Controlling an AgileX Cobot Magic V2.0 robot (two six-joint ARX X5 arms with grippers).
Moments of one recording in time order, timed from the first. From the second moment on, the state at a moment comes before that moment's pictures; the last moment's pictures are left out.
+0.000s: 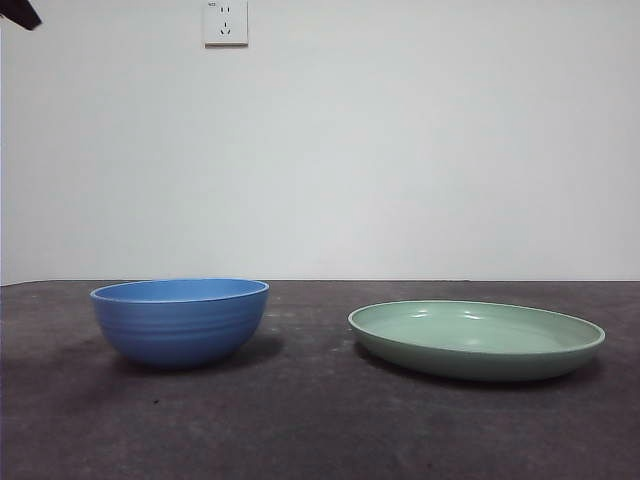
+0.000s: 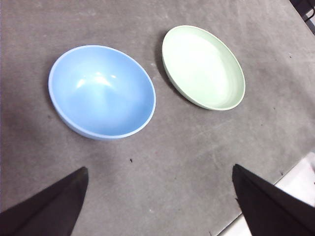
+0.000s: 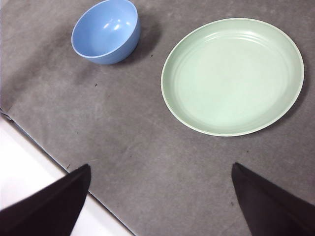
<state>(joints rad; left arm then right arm) -0.12 0.75 0.80 -0.81 0.60 -0.02 0.12 0.69 0.89 -1.05 -0.57 -0.11</state>
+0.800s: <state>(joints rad) -0.28 1.40 1.13 -0.73 0.18 -0.06 0.12 0.69 0.89 -1.04 -0.57 -0.11</state>
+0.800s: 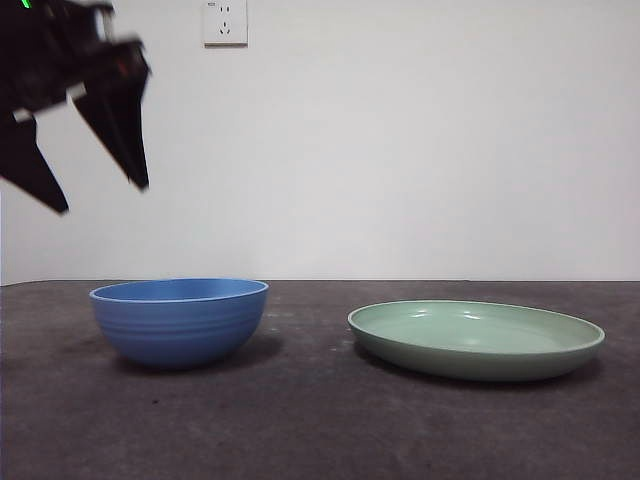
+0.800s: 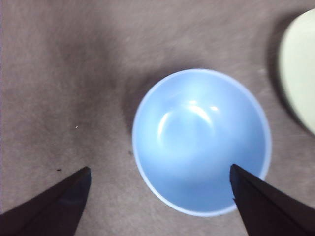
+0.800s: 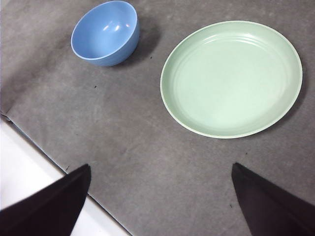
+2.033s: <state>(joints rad) -0.29 1.69 1.13 -0.62 0.15 -0.07 0.12 0.69 0.89 -1.04 -0.57 -0.11</state>
